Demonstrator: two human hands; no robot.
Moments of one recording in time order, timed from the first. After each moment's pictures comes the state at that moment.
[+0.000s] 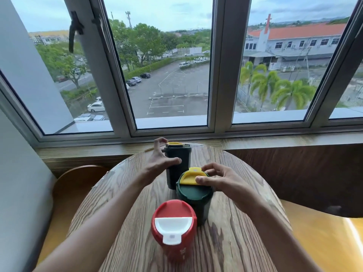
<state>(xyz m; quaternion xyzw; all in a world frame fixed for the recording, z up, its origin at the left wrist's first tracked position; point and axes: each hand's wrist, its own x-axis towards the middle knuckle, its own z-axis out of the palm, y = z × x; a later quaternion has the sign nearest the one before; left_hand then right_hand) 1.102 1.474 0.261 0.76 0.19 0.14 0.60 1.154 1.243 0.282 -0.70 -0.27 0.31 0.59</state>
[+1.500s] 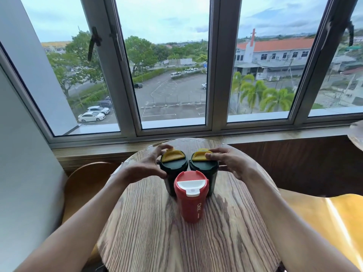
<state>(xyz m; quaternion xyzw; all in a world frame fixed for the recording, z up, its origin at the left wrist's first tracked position) 0.978 1.485 0.291 0.82 0.04 -0.02 0.57 1.134 1.244 0.286 -0.71 -0.18 0.30 0.61</state>
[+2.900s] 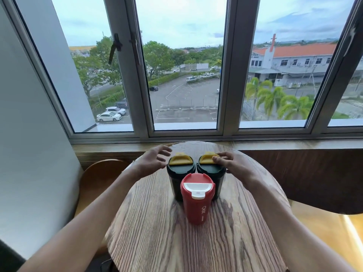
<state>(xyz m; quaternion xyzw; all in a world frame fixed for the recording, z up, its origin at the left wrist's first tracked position) 0.972 1.484 0.300 0.88 0.16 0.09 0.44 1.132 1.242 0.278 -0.77 -0.27 0.18 0.55</state>
